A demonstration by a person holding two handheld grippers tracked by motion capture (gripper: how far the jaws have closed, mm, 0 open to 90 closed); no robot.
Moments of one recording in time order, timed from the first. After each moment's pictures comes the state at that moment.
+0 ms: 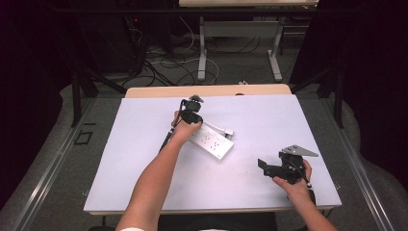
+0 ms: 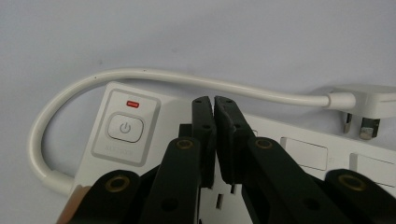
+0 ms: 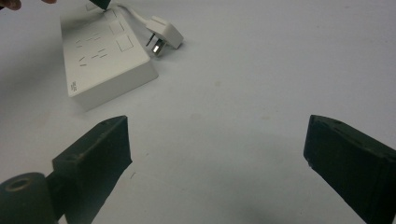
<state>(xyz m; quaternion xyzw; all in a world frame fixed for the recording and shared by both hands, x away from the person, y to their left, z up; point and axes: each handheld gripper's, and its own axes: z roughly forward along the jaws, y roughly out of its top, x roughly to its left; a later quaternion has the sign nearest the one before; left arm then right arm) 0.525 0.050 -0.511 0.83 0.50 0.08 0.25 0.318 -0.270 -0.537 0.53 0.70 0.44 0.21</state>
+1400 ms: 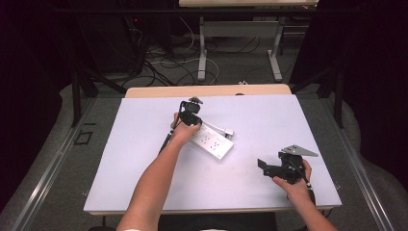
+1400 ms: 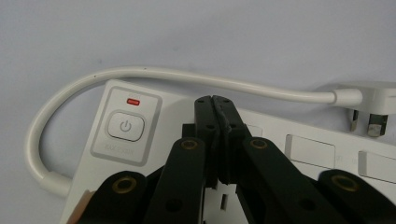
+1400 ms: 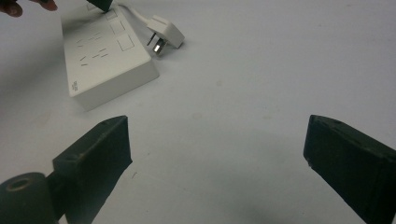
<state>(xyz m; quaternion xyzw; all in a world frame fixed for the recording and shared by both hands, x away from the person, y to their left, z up) 0.522 0.052 -0.516 0.83 0.49 0.09 0.26 0.318 -0.269 -0.537 0.53 0.70 0.44 0.20</state>
